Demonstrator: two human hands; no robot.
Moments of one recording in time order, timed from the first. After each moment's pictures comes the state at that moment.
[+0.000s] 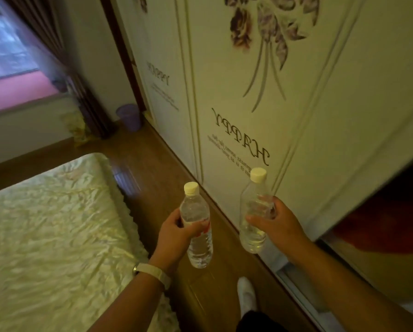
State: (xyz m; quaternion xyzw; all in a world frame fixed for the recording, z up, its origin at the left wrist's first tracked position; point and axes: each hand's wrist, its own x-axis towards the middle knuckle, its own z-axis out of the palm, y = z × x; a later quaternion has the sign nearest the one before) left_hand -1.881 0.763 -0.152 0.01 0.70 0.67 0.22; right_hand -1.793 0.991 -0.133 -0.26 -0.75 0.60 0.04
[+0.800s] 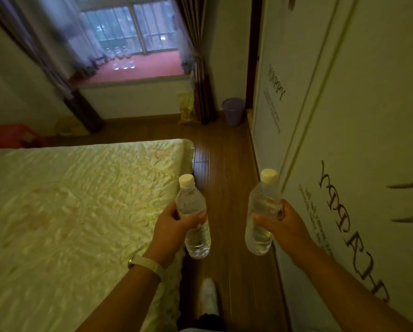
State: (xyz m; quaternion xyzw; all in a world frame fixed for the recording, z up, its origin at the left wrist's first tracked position) left_hand -2.074 0.764 -0.125 -0.21 0.70 0.69 -0.03; right_hand -2.123 1.016 -0.151 -0.06 -0.78 0.61 -0.13
